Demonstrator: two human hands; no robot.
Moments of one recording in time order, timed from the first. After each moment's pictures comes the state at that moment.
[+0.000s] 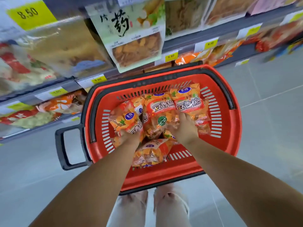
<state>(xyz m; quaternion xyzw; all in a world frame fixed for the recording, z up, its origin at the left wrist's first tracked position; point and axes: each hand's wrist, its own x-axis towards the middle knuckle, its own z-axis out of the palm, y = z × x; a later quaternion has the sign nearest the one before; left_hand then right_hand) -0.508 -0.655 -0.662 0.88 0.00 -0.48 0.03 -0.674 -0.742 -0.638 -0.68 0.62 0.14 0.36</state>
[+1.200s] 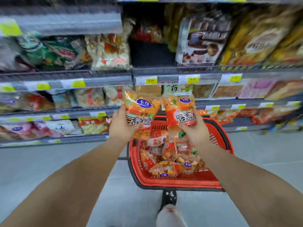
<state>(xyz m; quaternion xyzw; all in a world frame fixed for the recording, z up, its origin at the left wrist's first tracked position) -0.402 -0.544 -0.392 0.86 -0.33 -0.18 0.33 -0.622 -0.693 -0.418 -0.65 0.55 -0.18 0.49</state>
